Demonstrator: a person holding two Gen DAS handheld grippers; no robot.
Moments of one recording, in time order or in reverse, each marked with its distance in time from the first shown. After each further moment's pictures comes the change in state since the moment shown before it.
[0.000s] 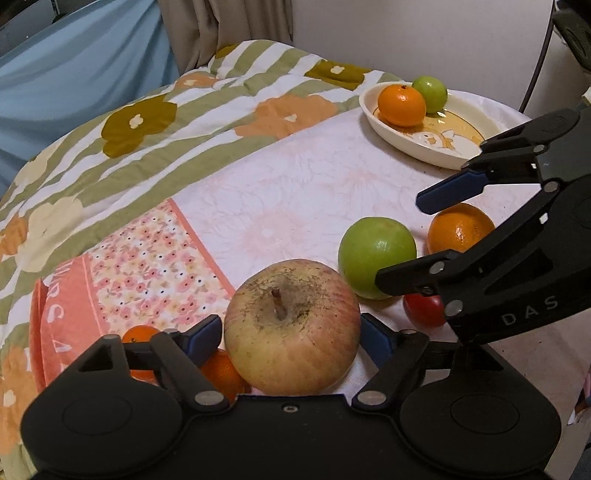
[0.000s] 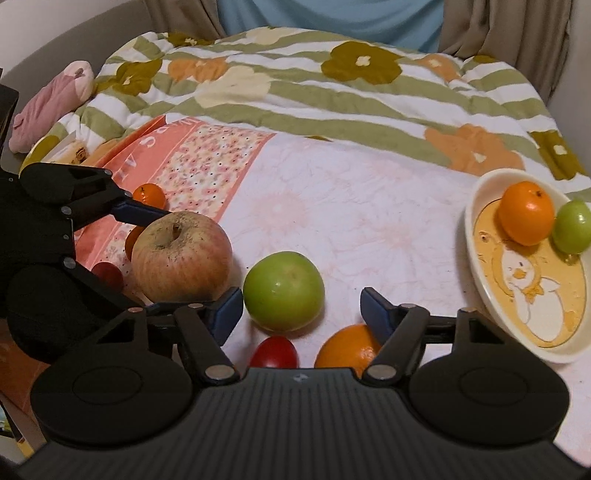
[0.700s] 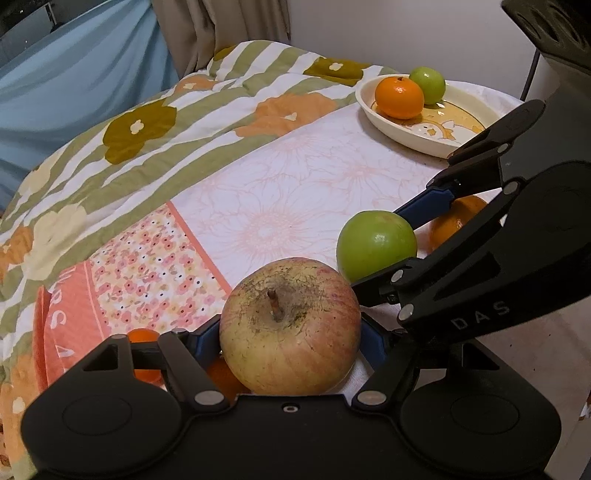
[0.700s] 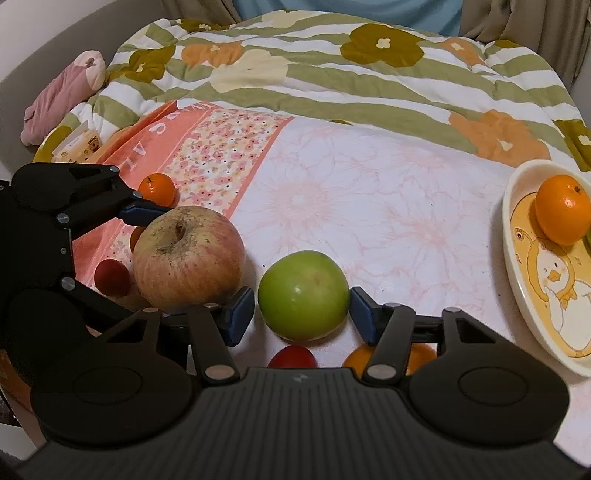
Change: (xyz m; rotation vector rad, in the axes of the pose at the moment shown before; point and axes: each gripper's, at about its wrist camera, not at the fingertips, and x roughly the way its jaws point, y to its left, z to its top) left arm 0.002 -0.009 -0.002 0.038 -0.004 0.039; right arm 0.022 0.004 0.007 -0.003 0.057 0.066
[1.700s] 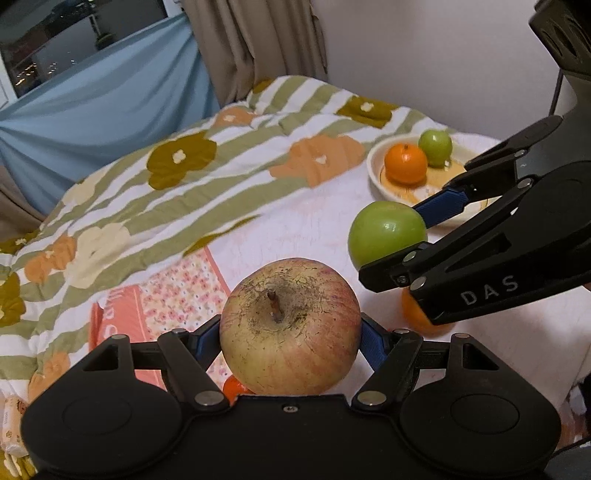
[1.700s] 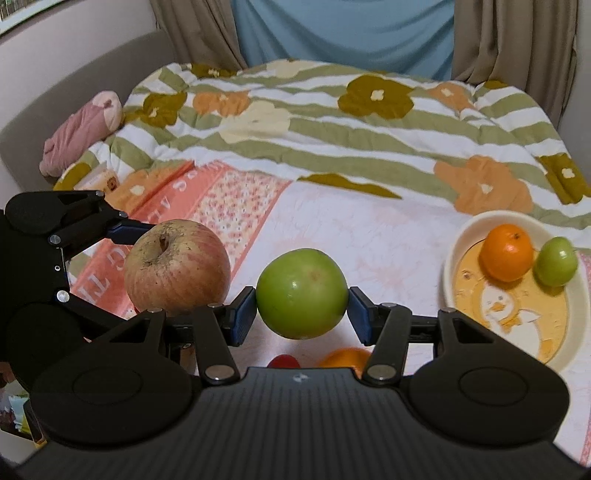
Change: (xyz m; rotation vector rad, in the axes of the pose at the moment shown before) left arm -0.070 -0.028 0.032 -0.088 -0.085 0.126; right arm -0.093 -0.017 0.004 -0.003 -0.155 0.017
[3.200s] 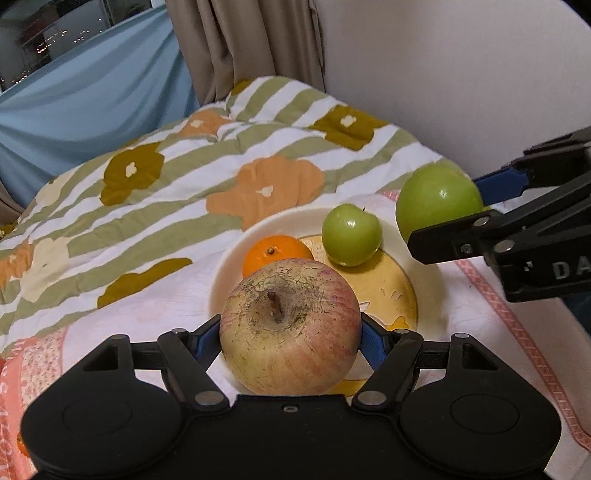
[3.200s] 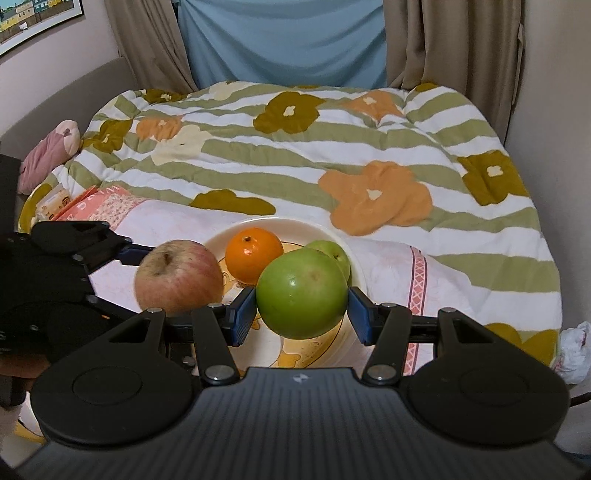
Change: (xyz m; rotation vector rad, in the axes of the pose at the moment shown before) left arm 0.111 -0.170 0.138 -0.099 0.053 0.021; right arm -0.065 -0.272 -0.015 0.017 -0.037 -0.035
